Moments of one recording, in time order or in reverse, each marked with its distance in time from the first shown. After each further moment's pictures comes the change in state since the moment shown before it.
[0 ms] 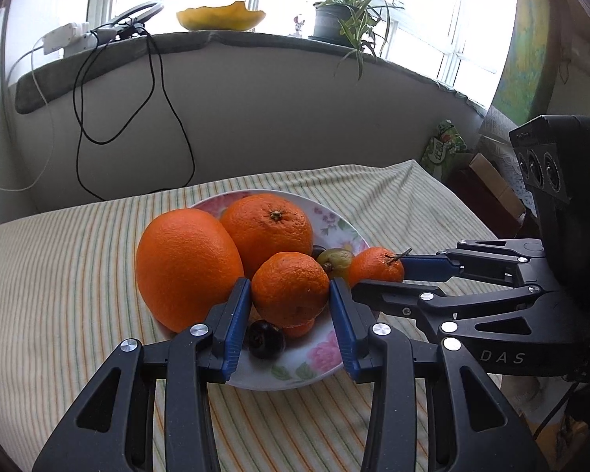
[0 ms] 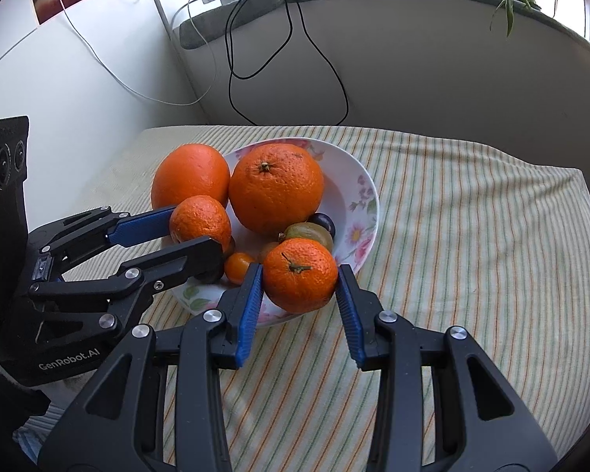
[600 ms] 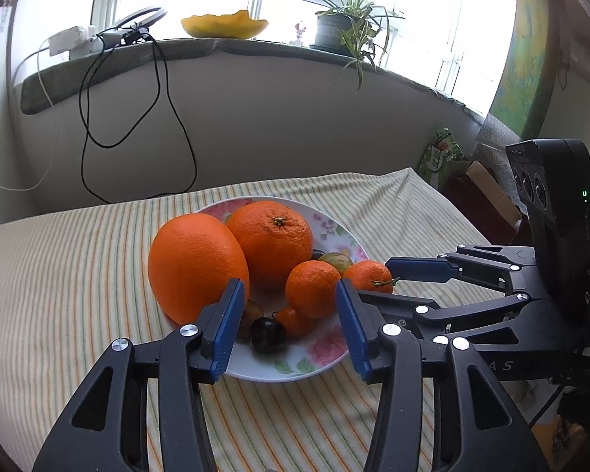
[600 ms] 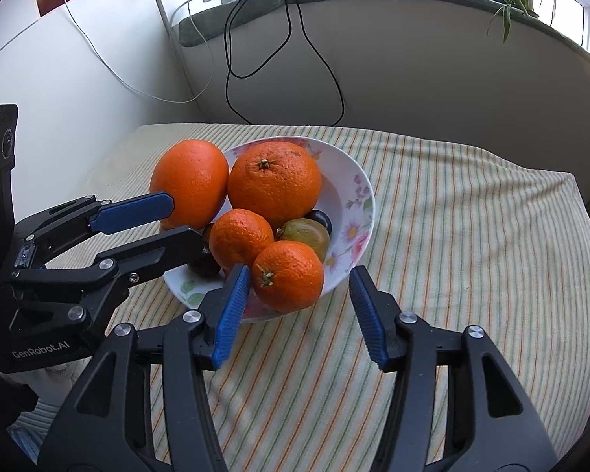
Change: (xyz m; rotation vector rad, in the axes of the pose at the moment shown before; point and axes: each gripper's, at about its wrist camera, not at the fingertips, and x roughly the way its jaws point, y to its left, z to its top) left arm -0.015 0.005 0.000 -0.013 -0.023 -0.013; right arm -0.003 0.005 -0.003 -0.015 -0.003 -0.031
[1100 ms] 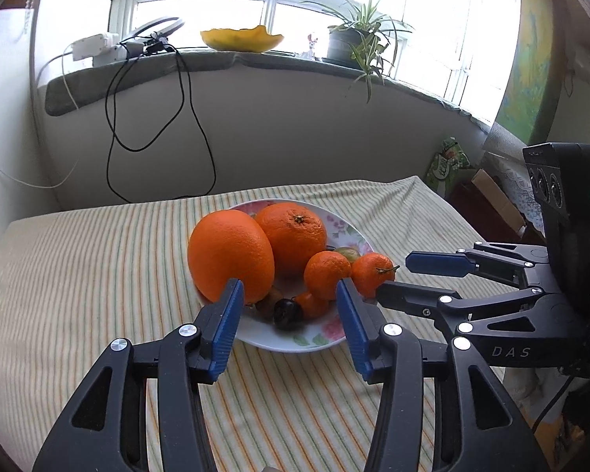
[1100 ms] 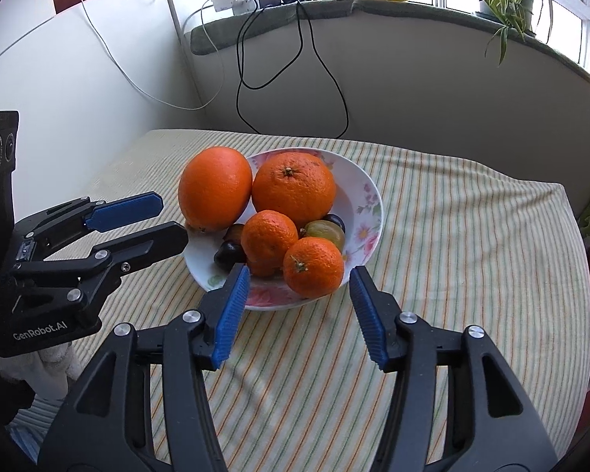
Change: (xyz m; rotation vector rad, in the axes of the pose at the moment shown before) left arm -0.034 0.010 -0.011 -0.017 -0.035 0.038; right arm -0.024 0.020 -0.007 -0.023 -0.044 -0.017
